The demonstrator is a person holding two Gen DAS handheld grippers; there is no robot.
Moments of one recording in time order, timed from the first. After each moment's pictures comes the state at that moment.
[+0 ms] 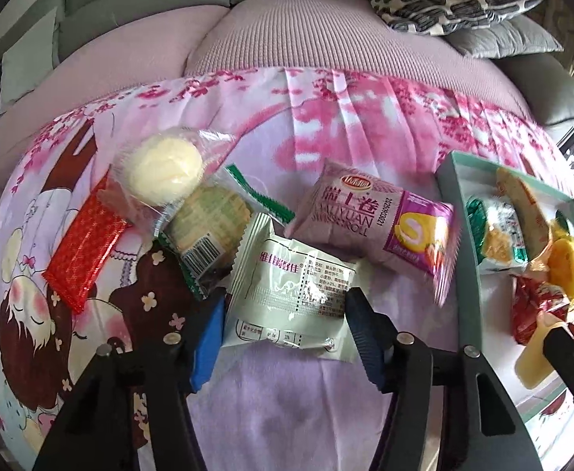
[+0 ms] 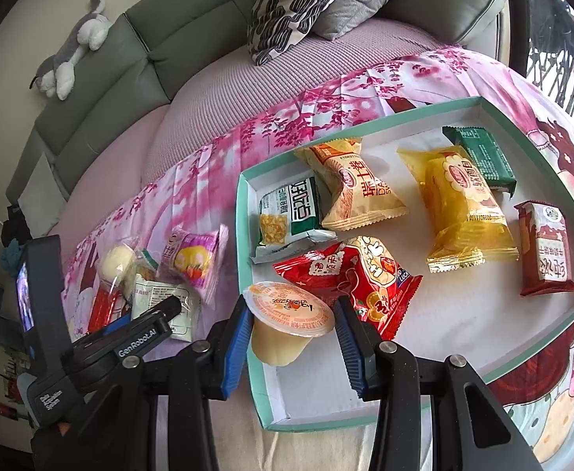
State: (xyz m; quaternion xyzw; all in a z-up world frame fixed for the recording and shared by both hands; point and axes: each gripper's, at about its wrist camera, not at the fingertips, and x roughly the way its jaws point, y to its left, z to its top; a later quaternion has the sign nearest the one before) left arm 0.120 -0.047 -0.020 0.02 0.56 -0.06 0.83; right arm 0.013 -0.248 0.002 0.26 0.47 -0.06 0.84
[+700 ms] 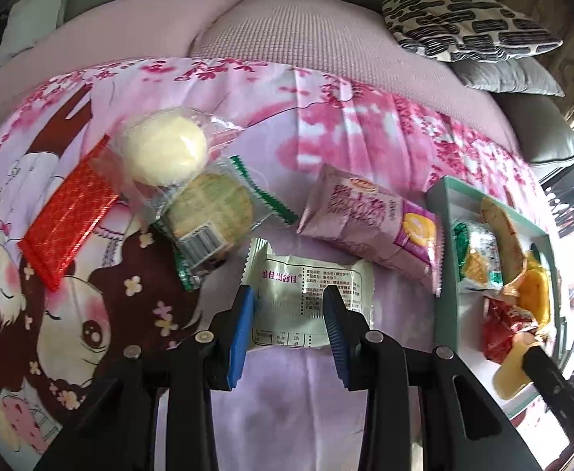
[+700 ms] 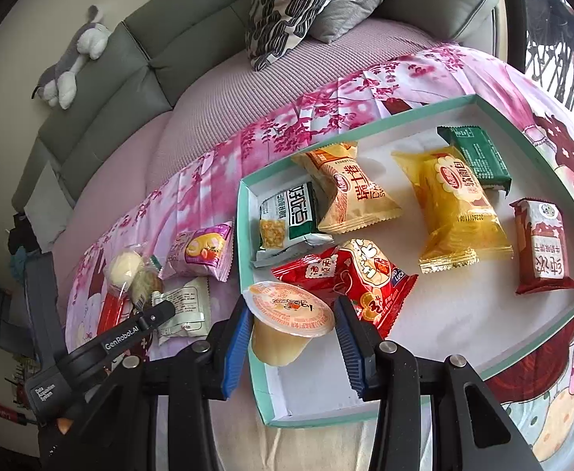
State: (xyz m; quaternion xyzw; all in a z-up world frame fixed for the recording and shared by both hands) left arm 0.122 -0.029 -0.029 -0.07 0.57 -0.09 0.82; right arm 0.010 -0.254 0.004 0.27 0.47 -0.06 0.84
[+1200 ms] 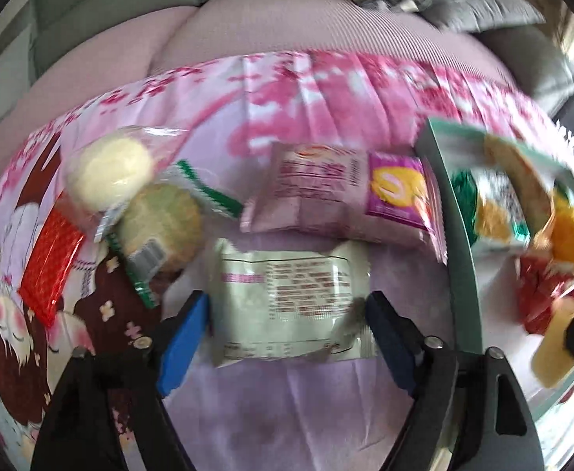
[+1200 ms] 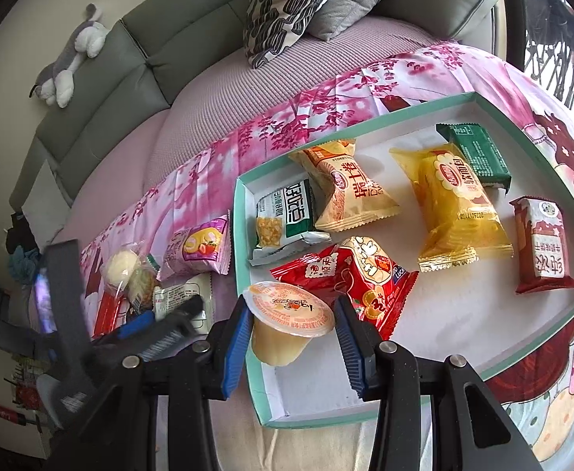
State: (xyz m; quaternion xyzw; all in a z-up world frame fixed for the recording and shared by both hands) left arm 0.118 -0.081 -0.050 0.07 0.56 -0.09 0.82; right arm 0.012 -0.253 0.002 0.27 0.47 -0.06 0.84
